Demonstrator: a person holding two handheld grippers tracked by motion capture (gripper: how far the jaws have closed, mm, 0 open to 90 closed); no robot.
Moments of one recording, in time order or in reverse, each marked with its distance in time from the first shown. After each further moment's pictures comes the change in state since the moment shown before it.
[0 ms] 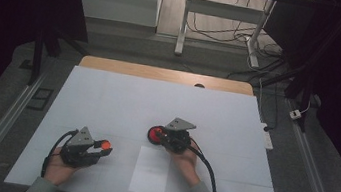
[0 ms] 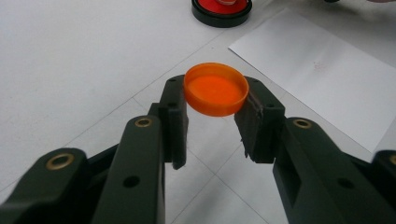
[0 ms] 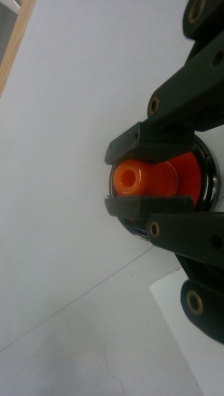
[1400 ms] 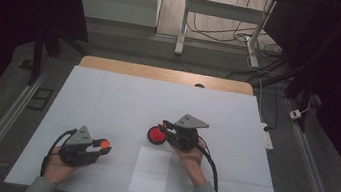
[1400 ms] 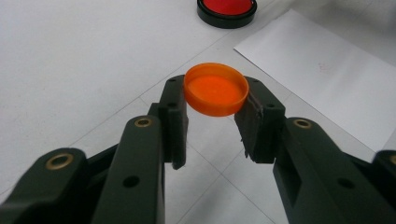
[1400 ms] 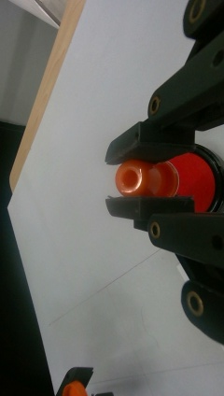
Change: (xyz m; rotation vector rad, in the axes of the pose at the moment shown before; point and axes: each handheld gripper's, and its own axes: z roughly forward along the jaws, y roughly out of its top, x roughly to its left) left arm 0.003 -0.001 -0.001 -0.007 0.006 -0.007; right arm -0.006 0.017 -0.033 -0.121 0.016 0.039
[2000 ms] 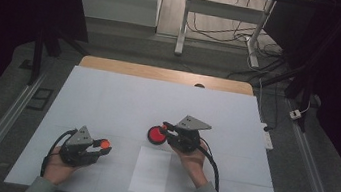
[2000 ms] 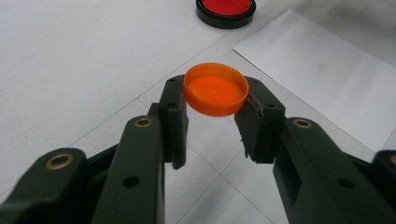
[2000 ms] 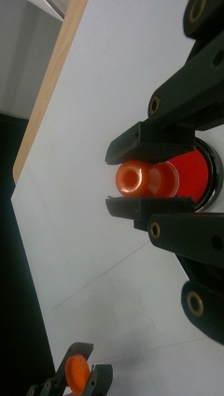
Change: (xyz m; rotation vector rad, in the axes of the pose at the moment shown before) left arm -0.001 0.000 0.000 -0.003 0.002 0.003; right arm 0.005 0.003 -0.010 -0.008 0.032 -0.002
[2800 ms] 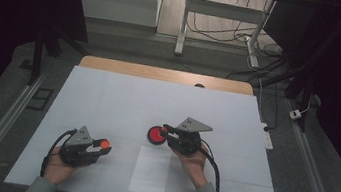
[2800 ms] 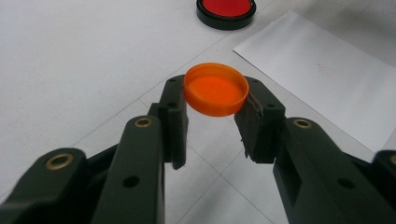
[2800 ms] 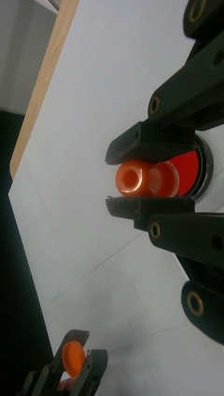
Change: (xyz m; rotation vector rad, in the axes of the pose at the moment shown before) left arm -0.001 0.000 -0.001 -0.003 0.003 0.005; right arm 0.004 -0.001 -0.007 0.013 0.015 0.012
